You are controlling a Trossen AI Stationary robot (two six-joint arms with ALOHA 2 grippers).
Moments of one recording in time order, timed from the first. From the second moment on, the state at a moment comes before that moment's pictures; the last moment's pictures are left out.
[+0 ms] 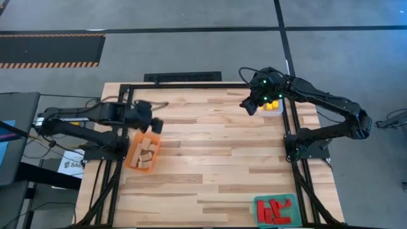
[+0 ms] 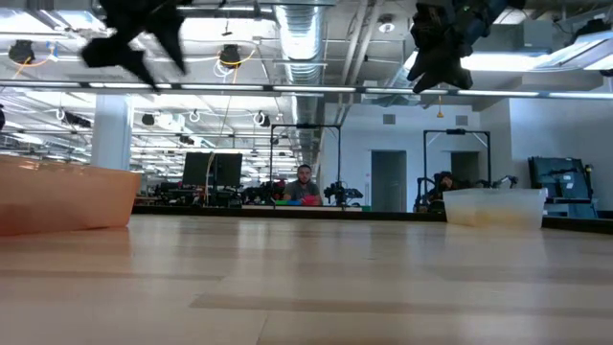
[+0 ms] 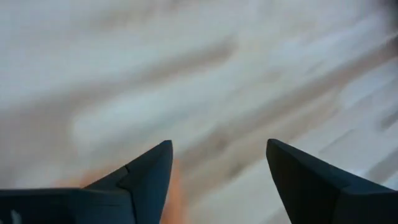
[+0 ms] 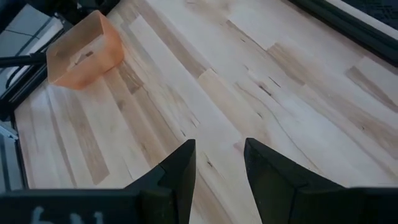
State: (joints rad) left arm 0.03 0.99 0.99 -1.06 -0.25 -1.12; right arm -0.51 1.17 1.14 -0.76 -0.24 0.33
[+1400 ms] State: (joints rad) left arm 0.48 0.97 0.82 0.19 0.28 -0.30; right arm -0.43 1.02 1.14 -0.41 -0.26 0.18
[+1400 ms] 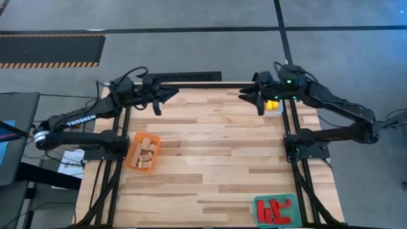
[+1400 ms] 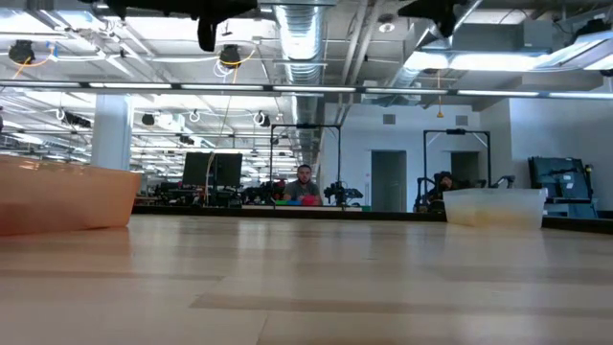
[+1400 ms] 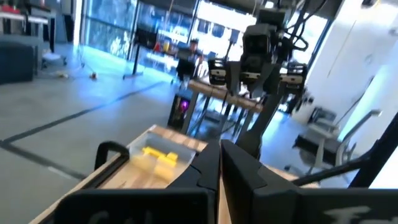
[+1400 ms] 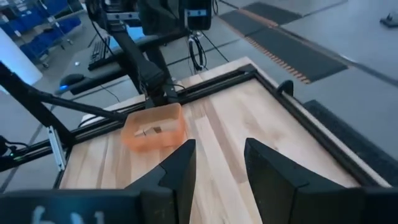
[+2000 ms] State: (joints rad) left arm 0.48 0.72 0.53 0.46 0.20 -0.41; right arm -0.43 0.72 0.79 -0.15 -0.23 0.23
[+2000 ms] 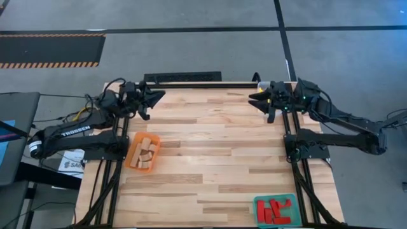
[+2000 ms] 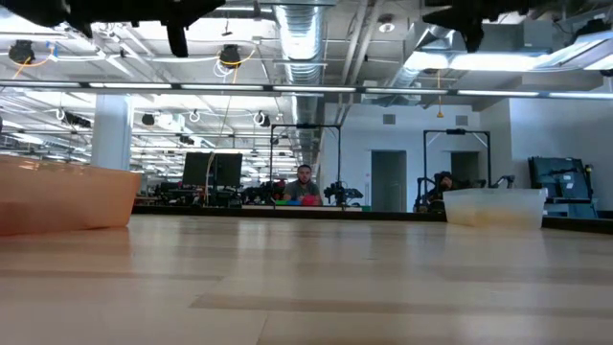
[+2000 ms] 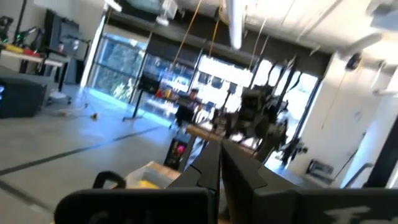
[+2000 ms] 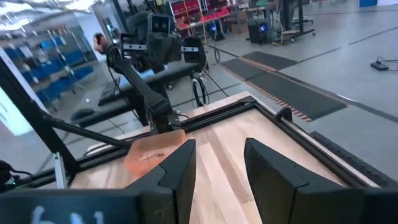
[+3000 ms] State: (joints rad) left arm 0.53 0.54 0.35 0.44 0.21 -0.48; right arm -0.44 0.32 0.42 0.04 -0.17 0.39
